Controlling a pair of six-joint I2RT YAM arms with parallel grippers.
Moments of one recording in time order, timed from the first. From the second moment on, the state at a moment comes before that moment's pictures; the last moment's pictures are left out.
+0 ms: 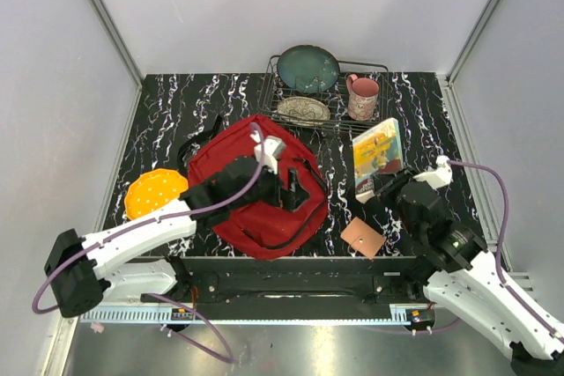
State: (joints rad) left arm -0.87 1.06 0.76 -0.11 0.01 -0.54; right arm 0.69 0.53 0.61 -0.43 0.51 1.02
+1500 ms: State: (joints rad) left arm -0.98 1.19 1.18 -0.49 -0.58 -0.35; right arm 0.69 0.49 0.73 -0.65 0.29 0.99
